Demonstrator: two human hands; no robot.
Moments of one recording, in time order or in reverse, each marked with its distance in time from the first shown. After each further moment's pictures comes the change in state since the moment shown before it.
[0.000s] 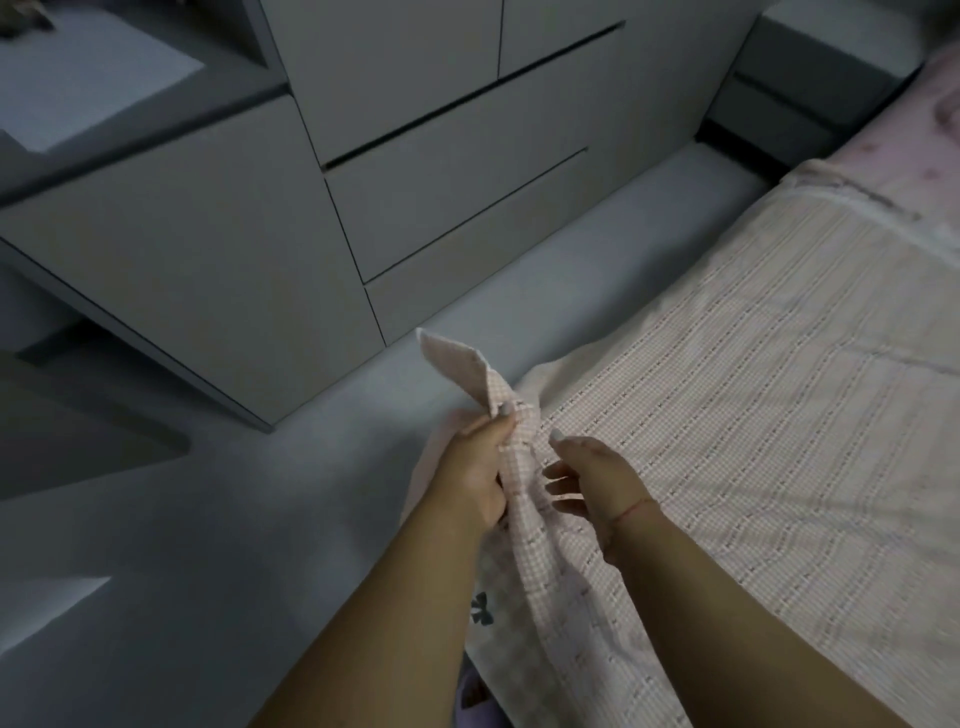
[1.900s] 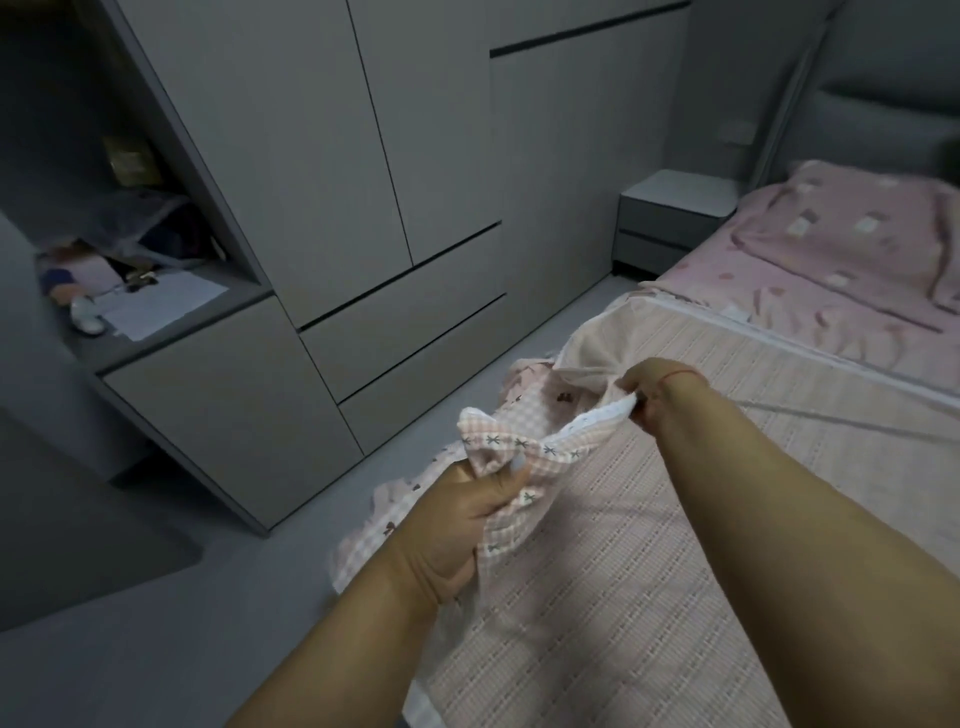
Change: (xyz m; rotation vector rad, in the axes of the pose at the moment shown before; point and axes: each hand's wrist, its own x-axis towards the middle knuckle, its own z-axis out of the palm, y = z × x) left_hand -0.298 -0.148 0.202 0.423 -0.478 0.386; right_hand -0.183 -0.100 -0.318 0.348 0.150 -0.167
